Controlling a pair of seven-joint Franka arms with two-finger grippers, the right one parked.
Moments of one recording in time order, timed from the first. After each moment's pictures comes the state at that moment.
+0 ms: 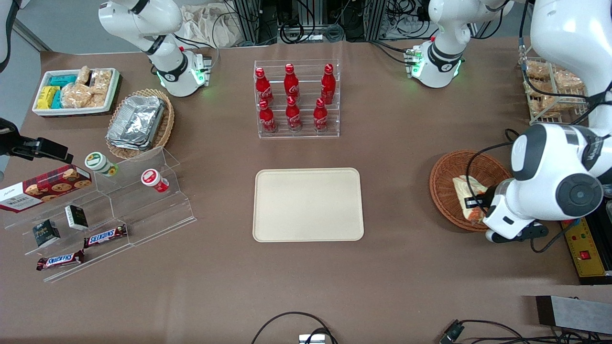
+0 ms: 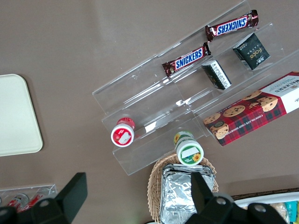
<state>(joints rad) 0.08 0.46 -0.27 -1.44 0.08 1.65 -0.30</state>
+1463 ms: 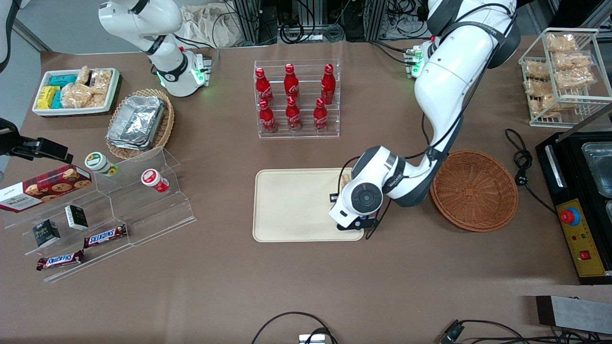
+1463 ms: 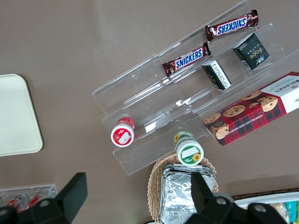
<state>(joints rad) -0.32 0.85 -0.33 -1.36 0.06 1.95 -0.71</state>
